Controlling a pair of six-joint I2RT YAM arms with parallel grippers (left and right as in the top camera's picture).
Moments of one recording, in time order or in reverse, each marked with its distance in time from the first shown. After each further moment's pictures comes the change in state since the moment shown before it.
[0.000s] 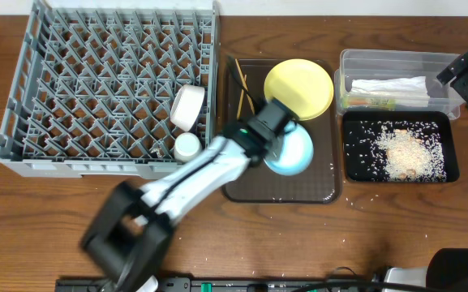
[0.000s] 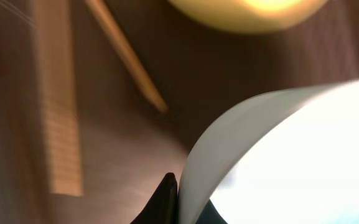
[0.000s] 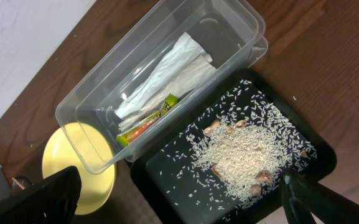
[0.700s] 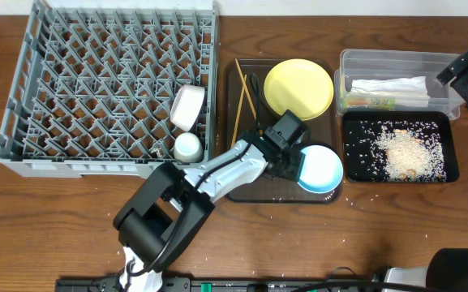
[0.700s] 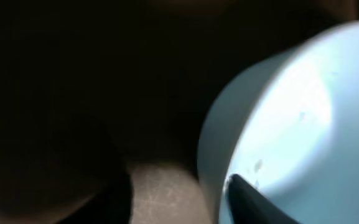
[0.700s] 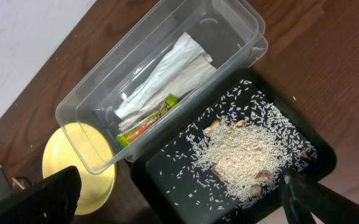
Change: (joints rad) left arm -0.068 0.206 -0.004 0.111 0.348 -0.037; right arm 0.000 0.000 0.000 0.000 0.000 0.000
